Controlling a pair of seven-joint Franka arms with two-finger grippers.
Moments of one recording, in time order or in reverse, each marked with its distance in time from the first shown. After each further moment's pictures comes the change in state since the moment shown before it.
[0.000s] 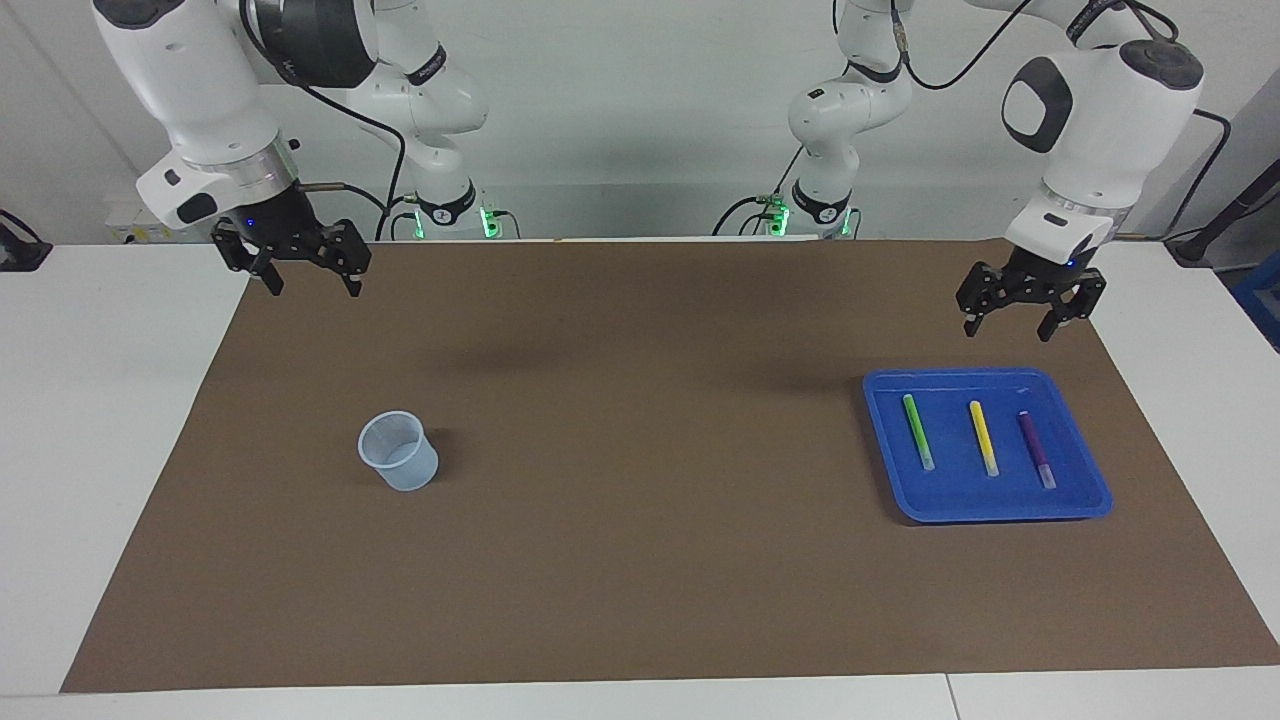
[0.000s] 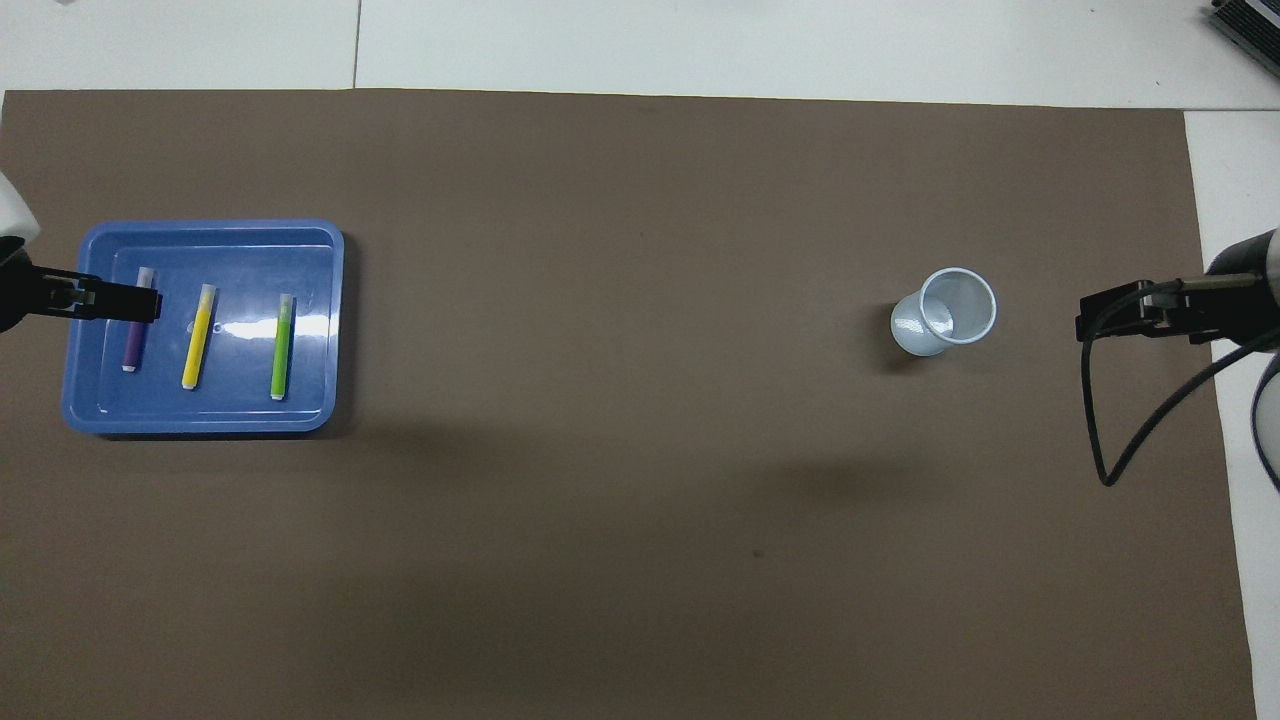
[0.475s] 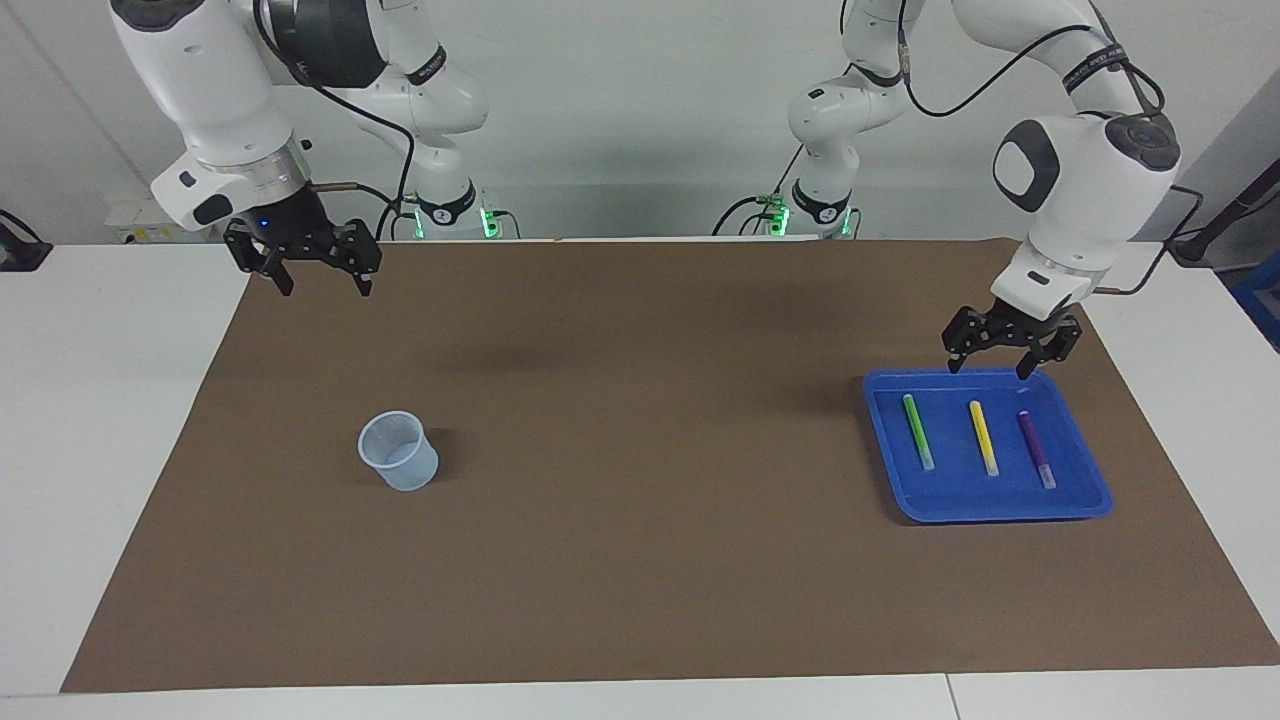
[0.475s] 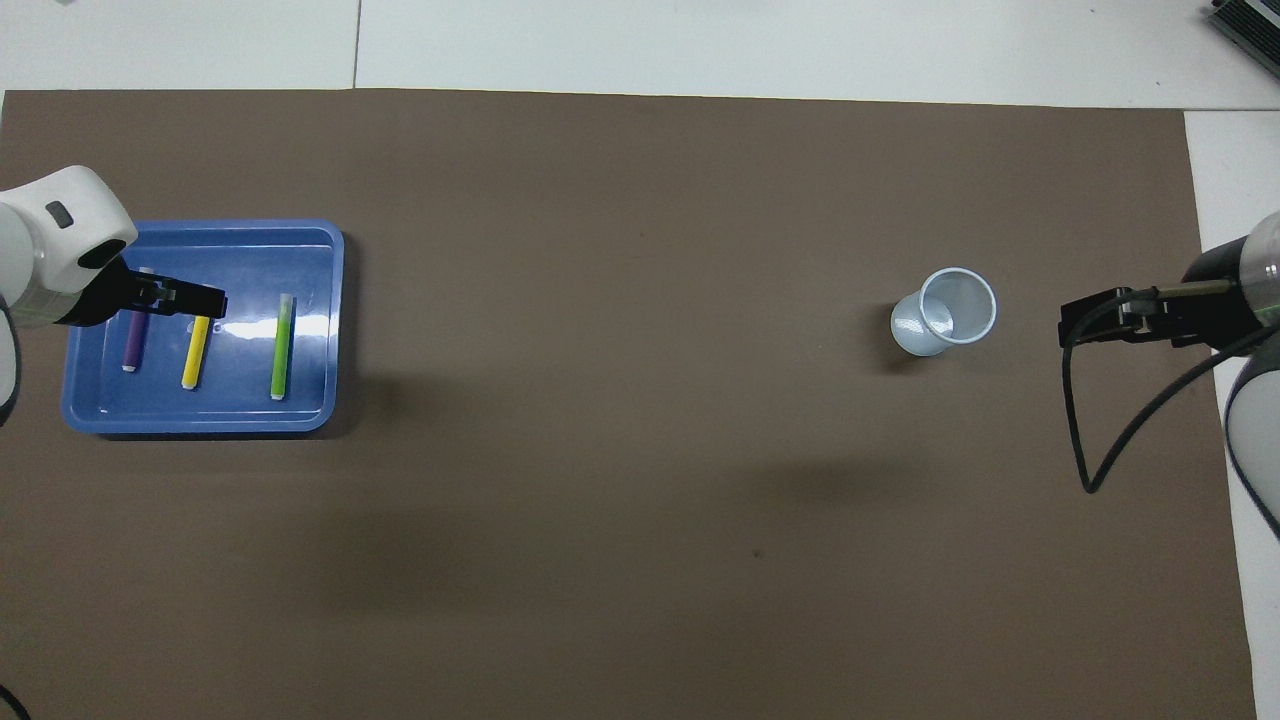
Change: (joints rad) left arm 0.001 0.127 0.003 -0.012 0.000 0.085 -0.001; right arm 0.002 -0.003 0.012 -0.004 0.000 -0.001 0.000
